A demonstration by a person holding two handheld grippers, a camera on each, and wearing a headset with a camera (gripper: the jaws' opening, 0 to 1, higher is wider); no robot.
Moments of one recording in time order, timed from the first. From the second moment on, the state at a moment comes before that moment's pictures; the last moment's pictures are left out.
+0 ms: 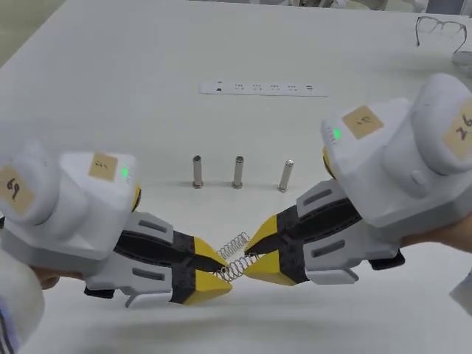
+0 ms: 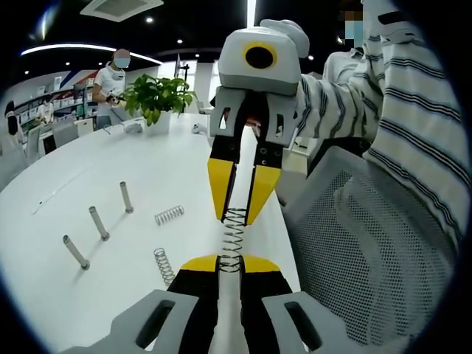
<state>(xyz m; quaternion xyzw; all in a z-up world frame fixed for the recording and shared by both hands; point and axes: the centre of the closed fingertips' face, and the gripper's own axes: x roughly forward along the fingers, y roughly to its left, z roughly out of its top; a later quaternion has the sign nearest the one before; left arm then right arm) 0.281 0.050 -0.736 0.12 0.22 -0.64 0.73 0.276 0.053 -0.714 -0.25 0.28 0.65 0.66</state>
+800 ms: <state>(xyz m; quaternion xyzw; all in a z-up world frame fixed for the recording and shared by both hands) 0.274 0.037 -0.745 0.12 0.22 -0.66 0.71 0.267 0.051 -0.717 -0.29 0.30 0.66 0.63</state>
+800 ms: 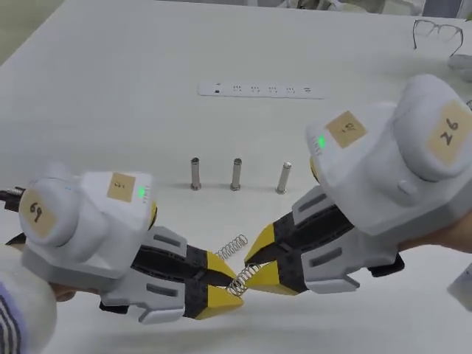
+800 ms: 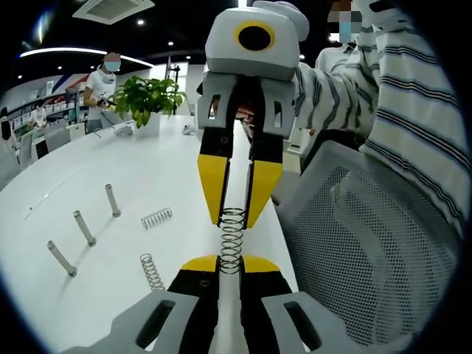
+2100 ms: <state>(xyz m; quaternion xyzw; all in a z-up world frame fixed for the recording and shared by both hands) 0.275 0.026 -0.731 0.08 0.17 -0.66 0.72 0.265 0.046 -0.717 -0.33 0.31 0.66 0.59</state>
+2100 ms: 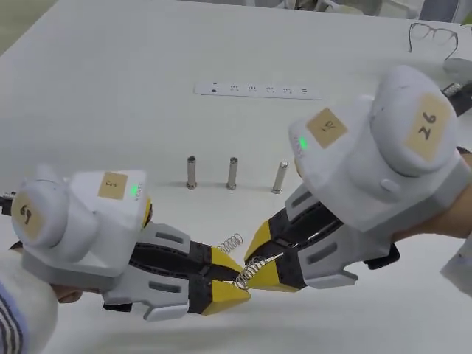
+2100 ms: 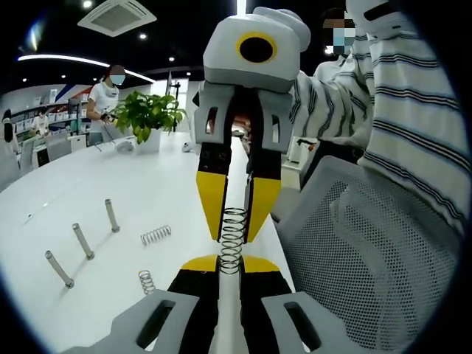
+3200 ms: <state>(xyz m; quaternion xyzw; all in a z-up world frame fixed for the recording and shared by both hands) 0.280 0.024 -0.728 0.06 0.17 -0.65 0.73 0.270 0.045 -0.725 -0.35 0.34 0.66 0.57</state>
